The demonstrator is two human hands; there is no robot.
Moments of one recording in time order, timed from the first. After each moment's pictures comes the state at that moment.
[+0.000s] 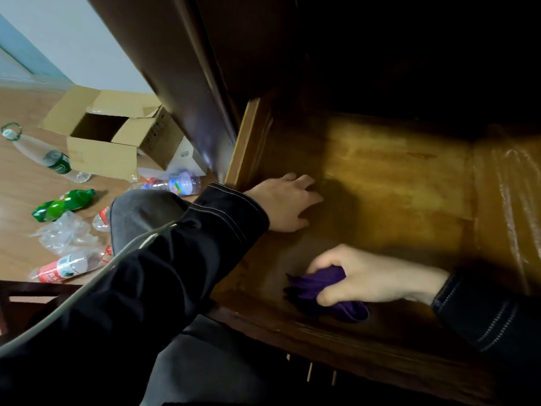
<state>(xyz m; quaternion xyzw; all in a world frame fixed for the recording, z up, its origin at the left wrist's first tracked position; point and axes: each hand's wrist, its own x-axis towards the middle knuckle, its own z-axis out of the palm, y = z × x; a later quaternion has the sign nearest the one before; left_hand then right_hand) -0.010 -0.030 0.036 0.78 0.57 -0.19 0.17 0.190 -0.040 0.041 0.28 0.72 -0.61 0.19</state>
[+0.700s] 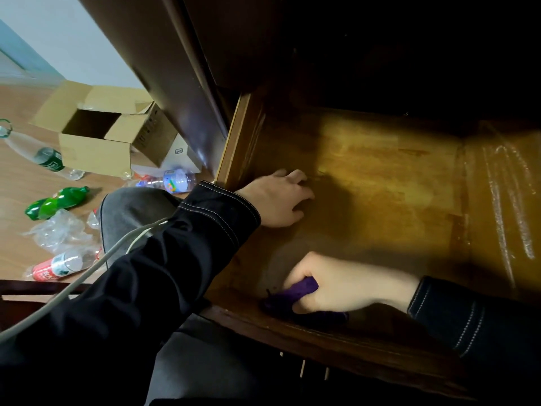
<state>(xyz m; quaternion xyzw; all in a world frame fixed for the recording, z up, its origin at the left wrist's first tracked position) -0.010 -0.029 0.037 0.76 0.60 -0.16 0.20 0.171 -0.055 0.037 0.20 0.76 -0.59 0.19</state>
